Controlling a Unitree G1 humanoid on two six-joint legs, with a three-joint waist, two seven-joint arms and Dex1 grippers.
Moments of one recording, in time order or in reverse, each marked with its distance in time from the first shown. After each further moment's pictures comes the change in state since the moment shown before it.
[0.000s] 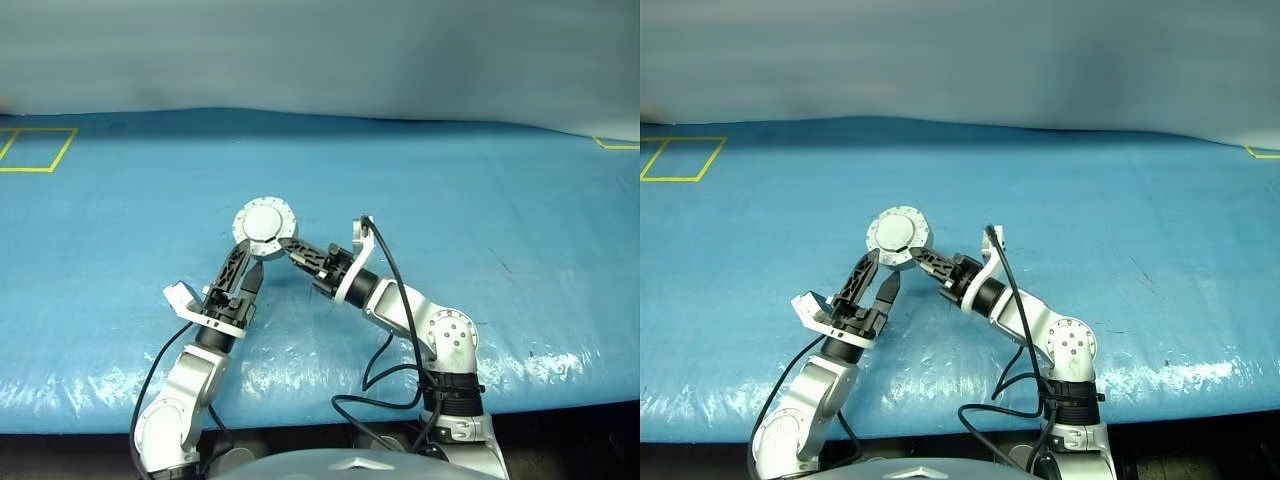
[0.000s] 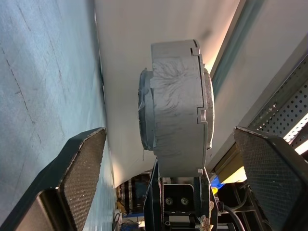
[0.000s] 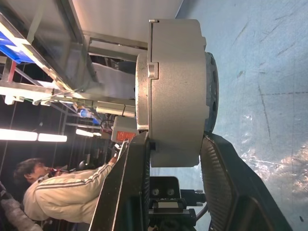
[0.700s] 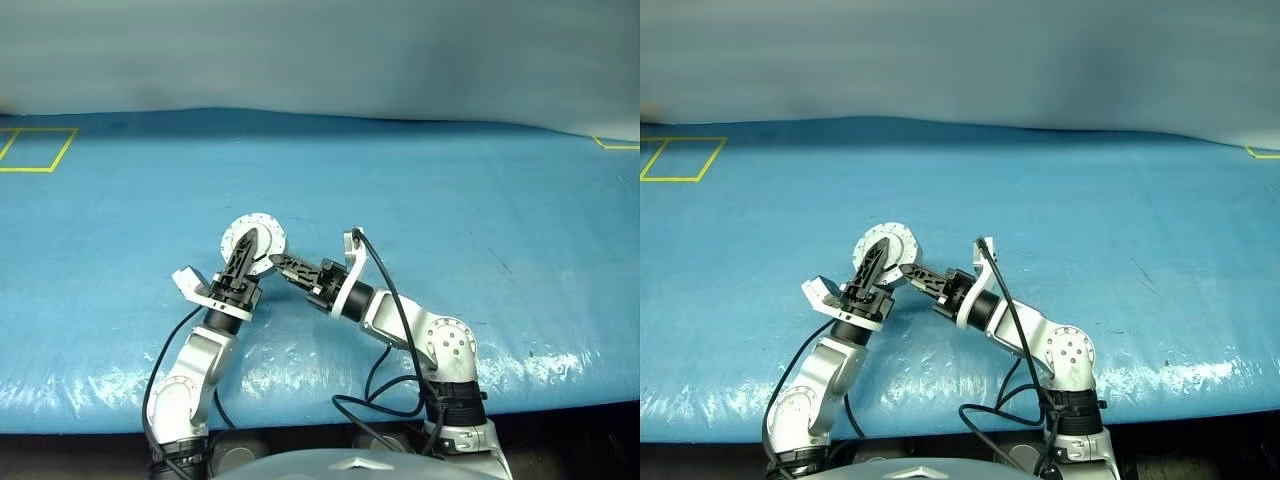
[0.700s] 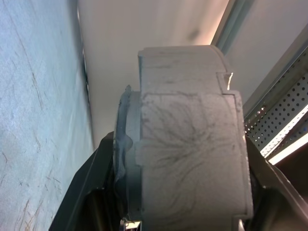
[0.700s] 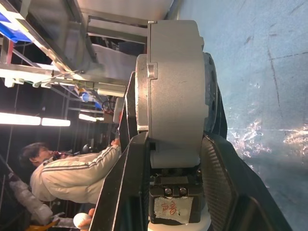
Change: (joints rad) left arm -0.114 -0.009 0.009 0.091 -0.016 0.003 -0.004; right arm 0.052 -0.043 0.072 -0.042 0.018 0.004 0.005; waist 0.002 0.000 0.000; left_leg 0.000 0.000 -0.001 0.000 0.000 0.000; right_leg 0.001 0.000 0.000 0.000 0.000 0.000
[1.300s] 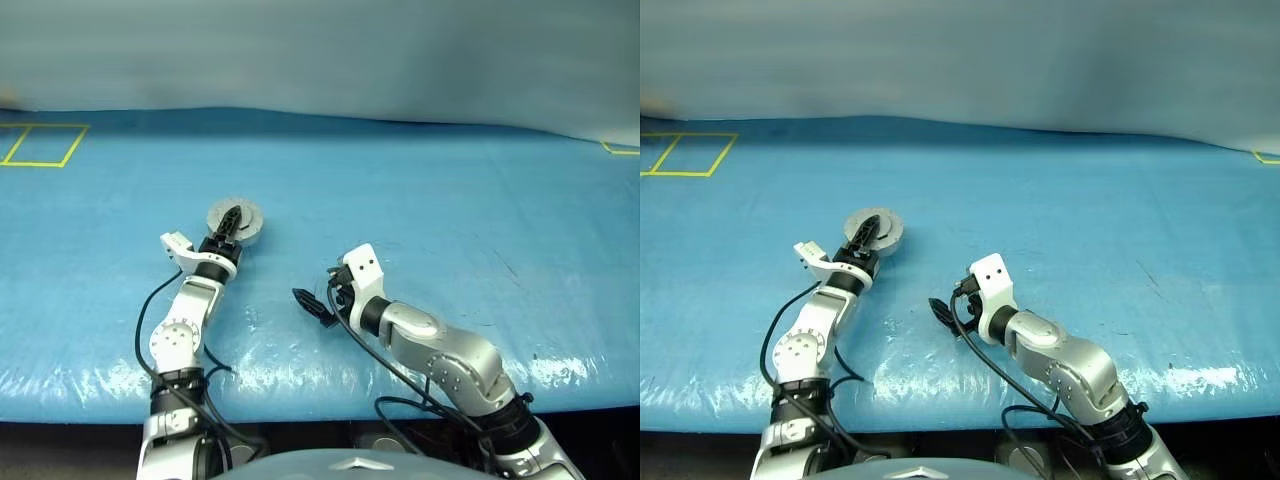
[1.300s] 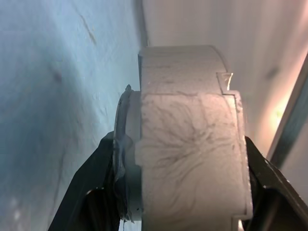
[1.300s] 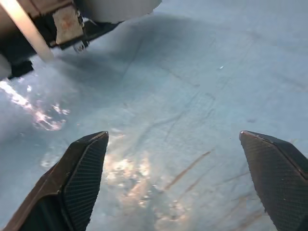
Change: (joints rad) left arm -0.465 0.121 0.170 0.410 0.298 -0.131 0.194; right arm 0.060 -0.428 0.414 -0.240 -1.030 -0.344 0.217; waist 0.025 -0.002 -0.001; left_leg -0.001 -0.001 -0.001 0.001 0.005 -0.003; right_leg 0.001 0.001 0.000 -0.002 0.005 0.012
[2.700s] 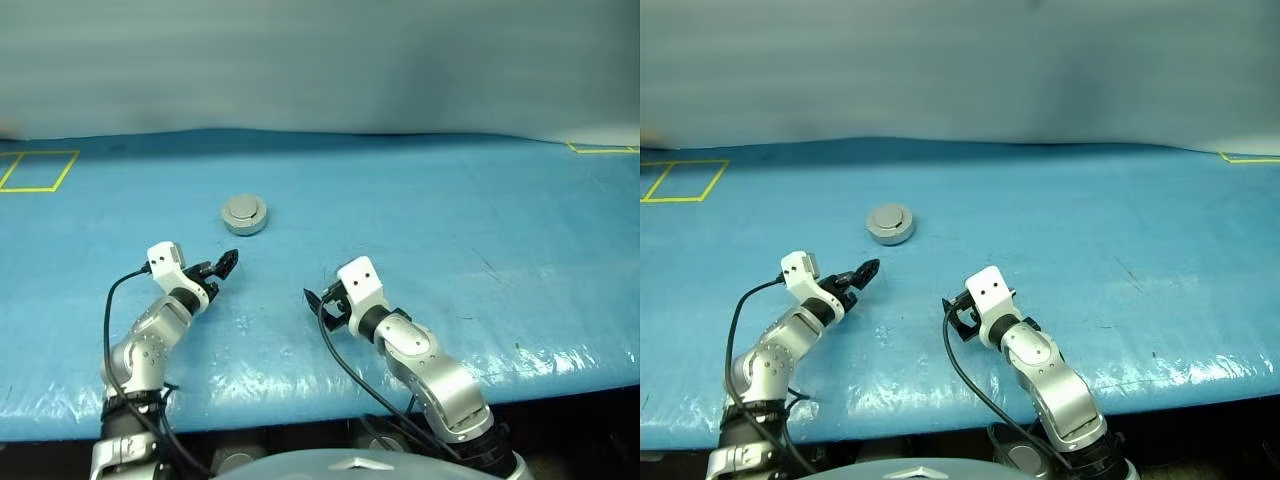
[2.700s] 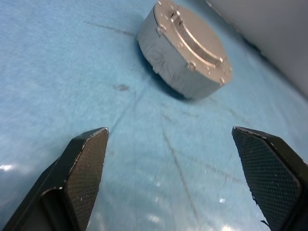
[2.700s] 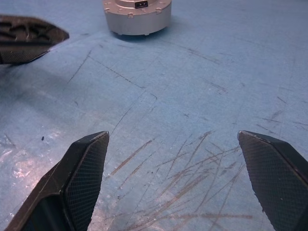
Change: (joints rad) left arm 0.361 0.200 -0.150 -0.359 0.738 0.147 -0.122; right arm 0.127 0.238 -0.099 0.021 -0.351 0.009 0.145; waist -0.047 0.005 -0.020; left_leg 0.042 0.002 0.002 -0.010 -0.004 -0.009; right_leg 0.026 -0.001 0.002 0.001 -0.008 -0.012
